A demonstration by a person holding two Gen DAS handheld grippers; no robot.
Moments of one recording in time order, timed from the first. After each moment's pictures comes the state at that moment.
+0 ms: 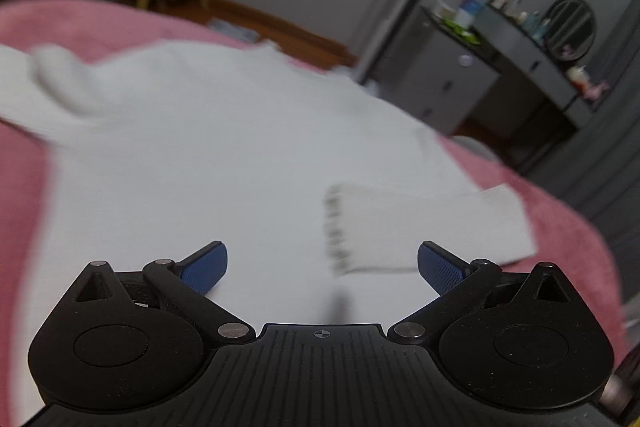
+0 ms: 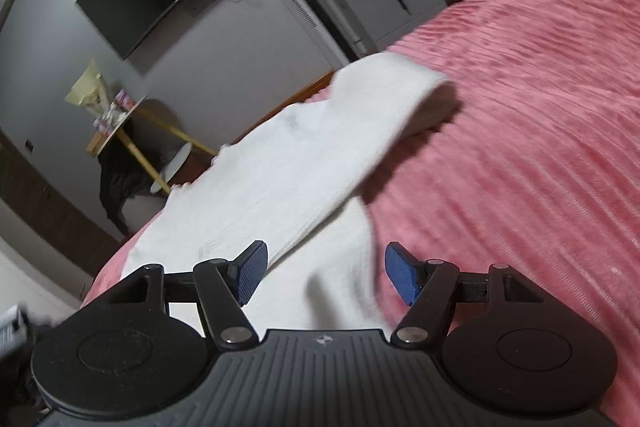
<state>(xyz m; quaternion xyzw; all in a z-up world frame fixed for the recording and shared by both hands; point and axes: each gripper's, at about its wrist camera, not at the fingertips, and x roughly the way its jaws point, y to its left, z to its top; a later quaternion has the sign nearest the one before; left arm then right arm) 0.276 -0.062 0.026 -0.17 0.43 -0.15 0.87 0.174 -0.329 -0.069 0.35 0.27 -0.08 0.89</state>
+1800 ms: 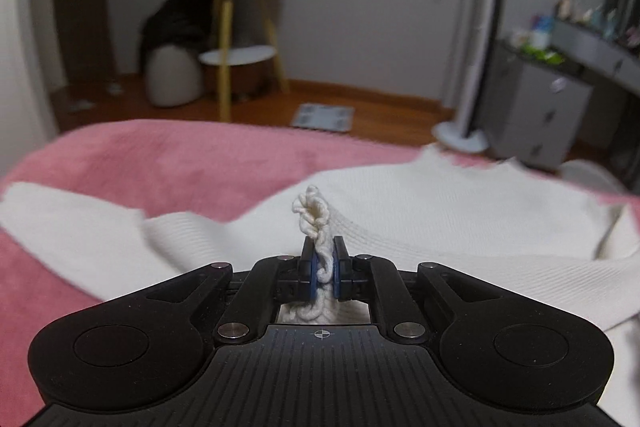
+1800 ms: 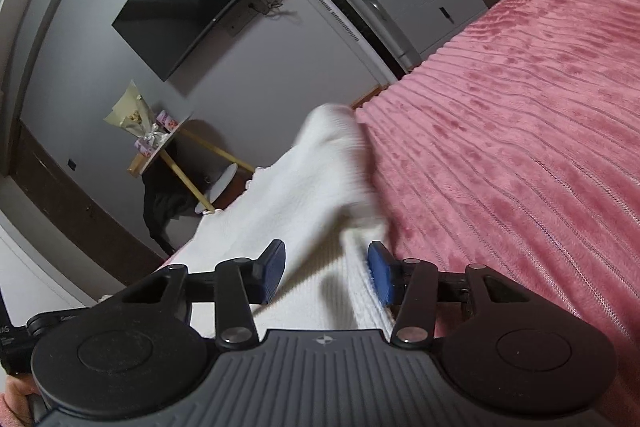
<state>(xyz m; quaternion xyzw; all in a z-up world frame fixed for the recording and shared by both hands) 0.345 0.026 0.022 0.00 0.34 0.00 0.94 0.210 -0.325 -0.091 0.37 0.22 -0.02 0.90</state>
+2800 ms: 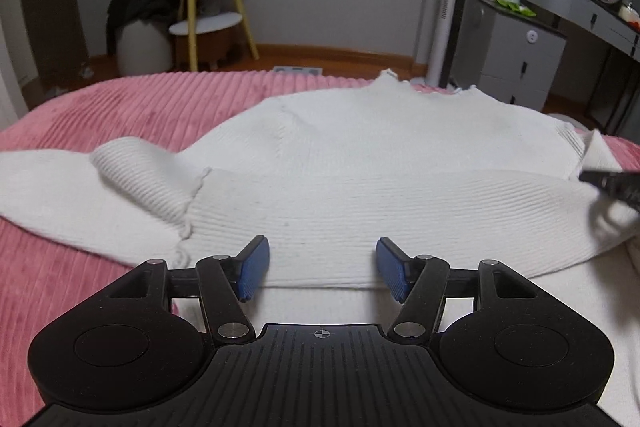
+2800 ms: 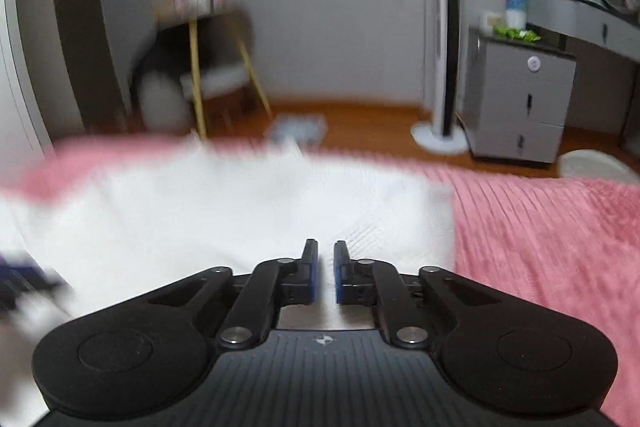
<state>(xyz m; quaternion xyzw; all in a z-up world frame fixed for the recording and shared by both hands) 0.325 0.001 -0.011 0.01 0.38 -0.06 0.92 0.339 -0.265 -0.044 0.01 0.32 0.01 0.95</state>
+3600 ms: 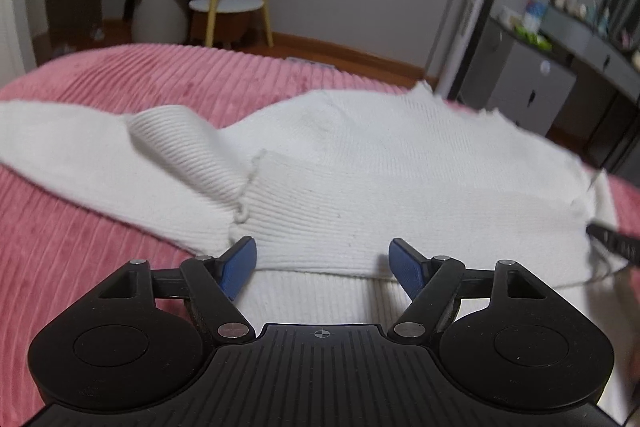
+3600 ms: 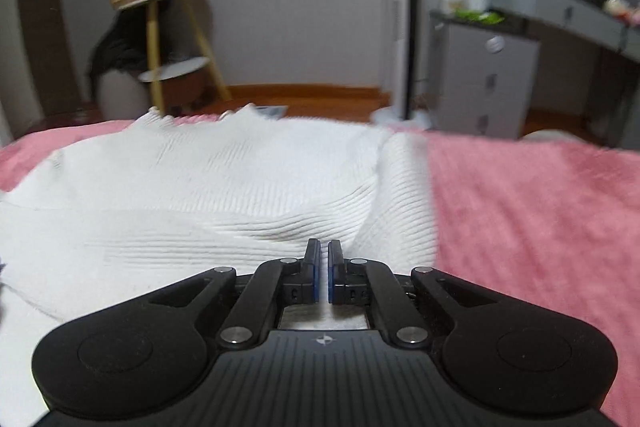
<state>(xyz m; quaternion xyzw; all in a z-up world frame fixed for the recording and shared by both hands) 0.317 0.051 -0.002 -0.08 0.38 -0.05 0.92 0.320 -0.254 -0.060 0.03 0.31 -0.06 0.95</state>
